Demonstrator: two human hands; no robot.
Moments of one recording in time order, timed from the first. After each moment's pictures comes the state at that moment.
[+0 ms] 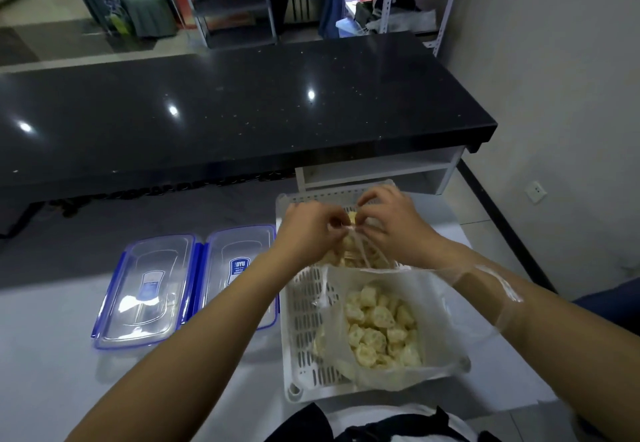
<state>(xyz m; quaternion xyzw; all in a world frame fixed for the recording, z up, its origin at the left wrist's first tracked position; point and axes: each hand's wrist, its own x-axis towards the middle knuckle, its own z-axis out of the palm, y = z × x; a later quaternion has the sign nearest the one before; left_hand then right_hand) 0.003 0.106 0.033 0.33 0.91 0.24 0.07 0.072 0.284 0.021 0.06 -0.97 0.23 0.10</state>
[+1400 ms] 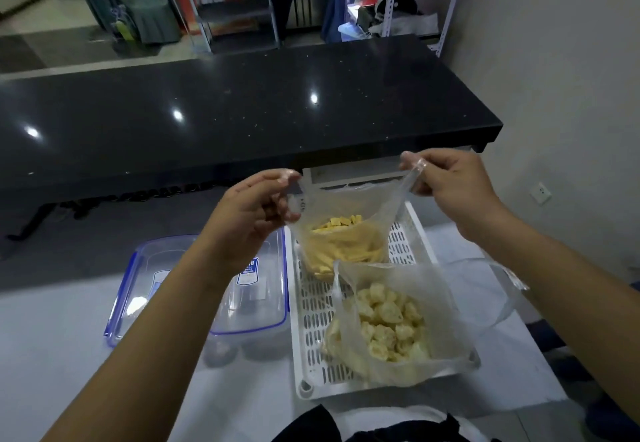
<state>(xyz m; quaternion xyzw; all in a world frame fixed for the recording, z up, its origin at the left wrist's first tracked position) 0.006 0.027 0.095 0.11 0.61 0.75 0.24 0.084 0.307 0.085 -0.12 -0.78 0.58 0.18</state>
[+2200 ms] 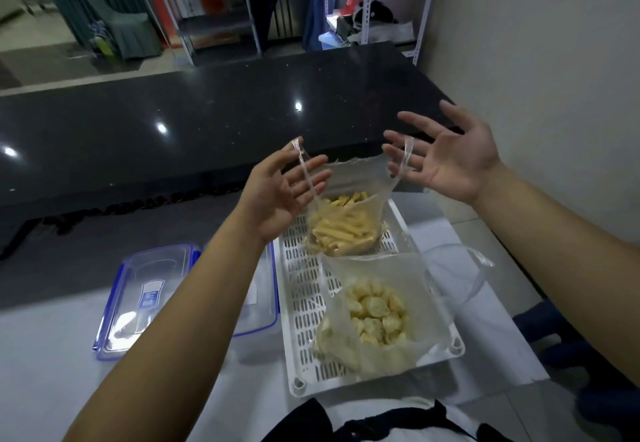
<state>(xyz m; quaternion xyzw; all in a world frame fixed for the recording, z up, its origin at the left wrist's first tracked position) -0.015 0.085 0.094 0.04 0.45 0.82 0.34 0.082 0.346 0.118 -0.18 -0.43 0.88 0.05</state>
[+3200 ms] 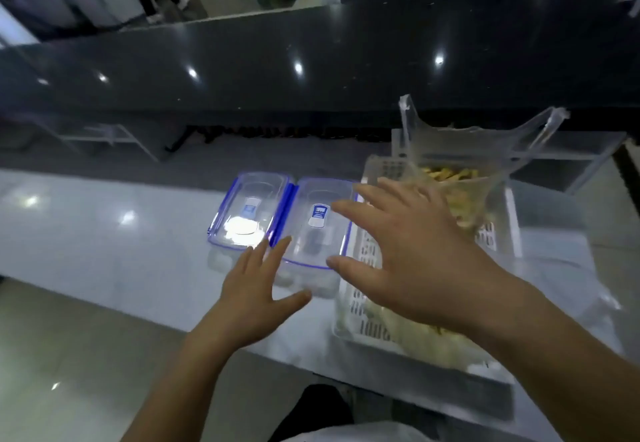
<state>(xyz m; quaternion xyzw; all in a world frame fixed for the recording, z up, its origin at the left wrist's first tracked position) 0.157 -0.058 0.042 0.01 0.97 0.19 0.18 0.155 0.182 0.132 0.18 -0.96 0.20 -0.08</state>
